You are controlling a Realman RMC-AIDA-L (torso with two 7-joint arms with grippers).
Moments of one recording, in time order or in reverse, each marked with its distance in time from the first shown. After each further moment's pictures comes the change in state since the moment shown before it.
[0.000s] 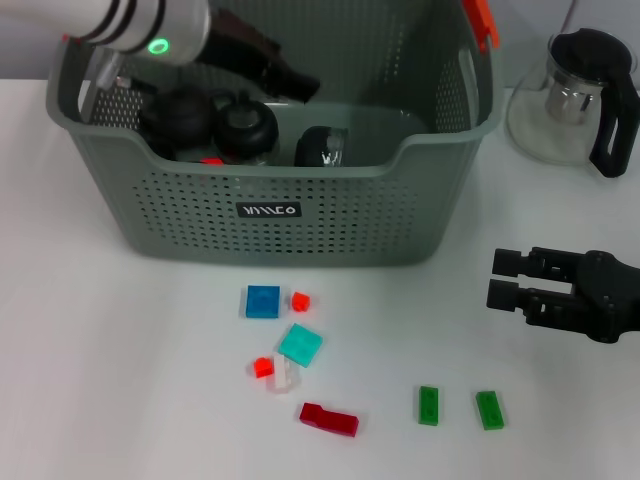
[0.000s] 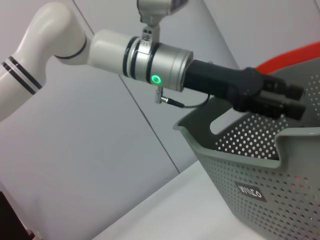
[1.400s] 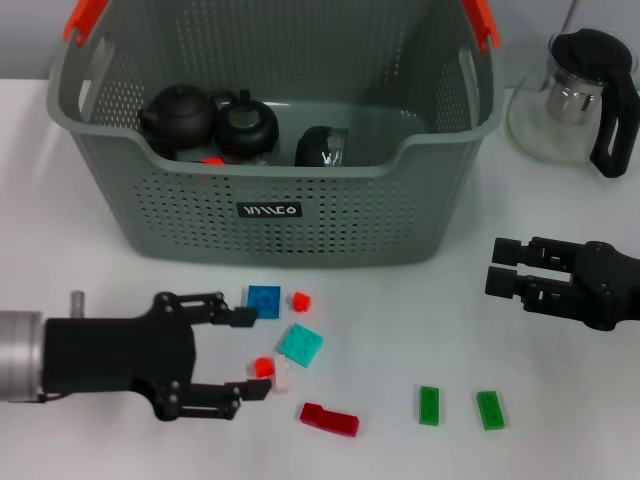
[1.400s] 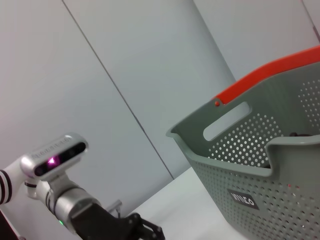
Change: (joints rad) left arm 0.474 -0.035 -0.437 -0.246 -0.391 0.668 1.105; right arm 0.007 0.003 0.009 0.001 0.008 0.018 0.007
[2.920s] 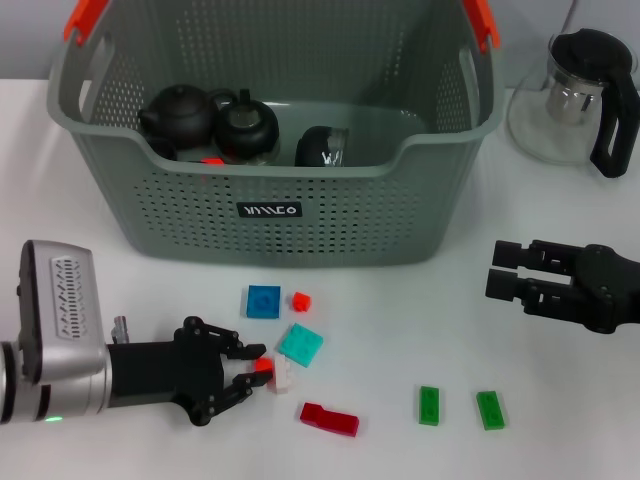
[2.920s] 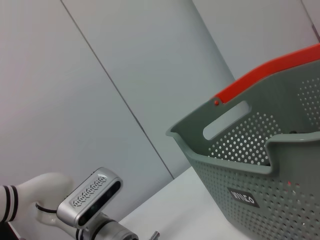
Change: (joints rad) left arm -0.029 -0.007 0.092 -0.272 0.024 -0.449 0.280; right arm -0.005 0.002 0.000 0.002 0.000 -0.001 0.001
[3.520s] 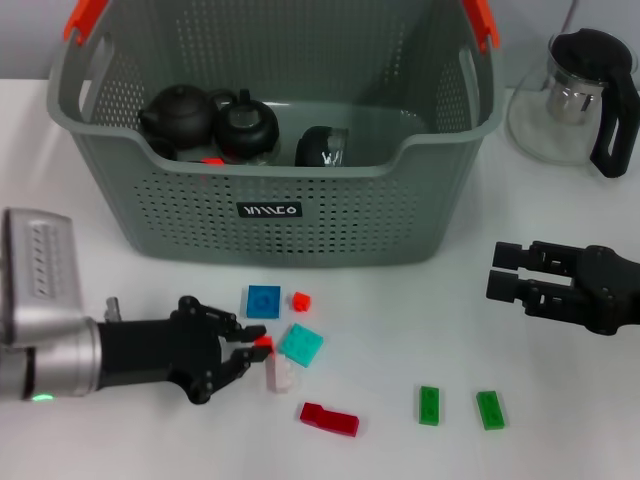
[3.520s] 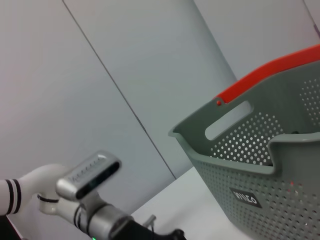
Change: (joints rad) left arm -0.006 0.005 -0.023 0.069 -0.021 0.097 -0.146; right arm -0.001 0.000 0.001 0.000 0.000 -0.007 0.001
